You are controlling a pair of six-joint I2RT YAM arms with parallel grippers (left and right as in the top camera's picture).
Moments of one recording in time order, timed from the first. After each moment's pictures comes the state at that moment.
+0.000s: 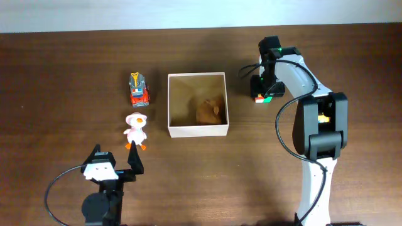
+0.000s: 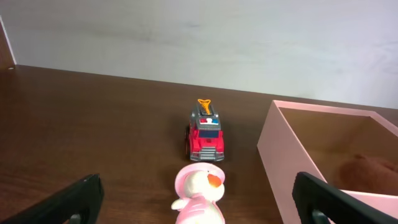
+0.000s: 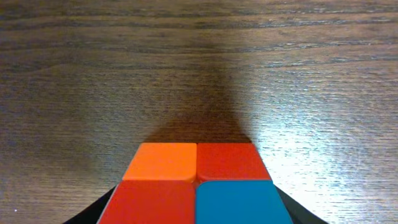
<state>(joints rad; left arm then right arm) 0.02 0.02 0.02 -0.08 -0.01 -0.13 0.11 2.34 1.86 -1.00 0.00 0.13</state>
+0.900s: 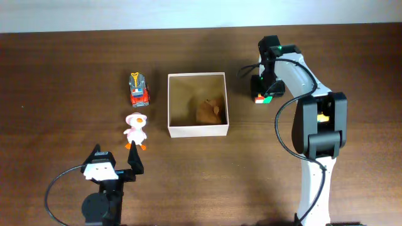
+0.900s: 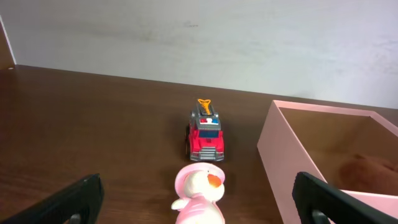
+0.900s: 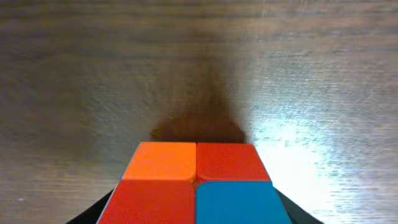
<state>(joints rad) 0.02 0.02 0.02 -0.08 -0.01 -0.13 0.12 2.35 1.92 -1.07 0.00 0.13</state>
